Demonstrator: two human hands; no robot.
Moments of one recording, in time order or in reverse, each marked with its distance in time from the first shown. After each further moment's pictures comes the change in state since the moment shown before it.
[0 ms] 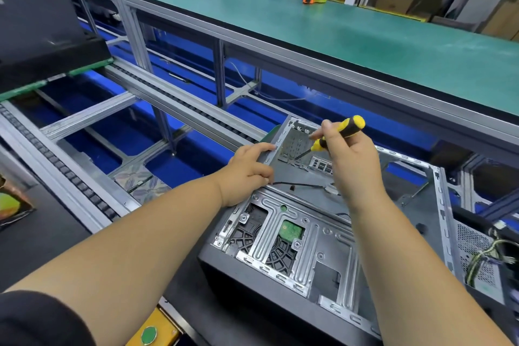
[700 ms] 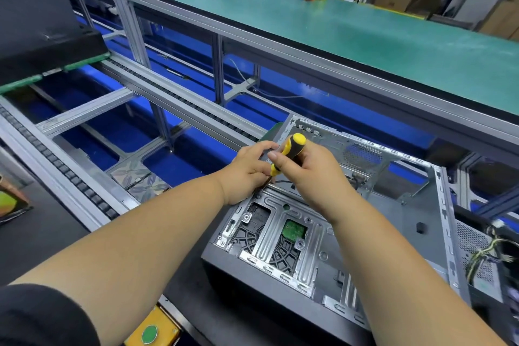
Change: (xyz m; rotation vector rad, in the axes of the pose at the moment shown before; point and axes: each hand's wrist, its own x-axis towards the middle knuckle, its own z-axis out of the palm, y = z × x) left_hand 0.009 -0.003 0.005 -0.242 0.036 -0.099; right_hand -0.015 -0.004 0.035 -0.312 -0.384 -0.166
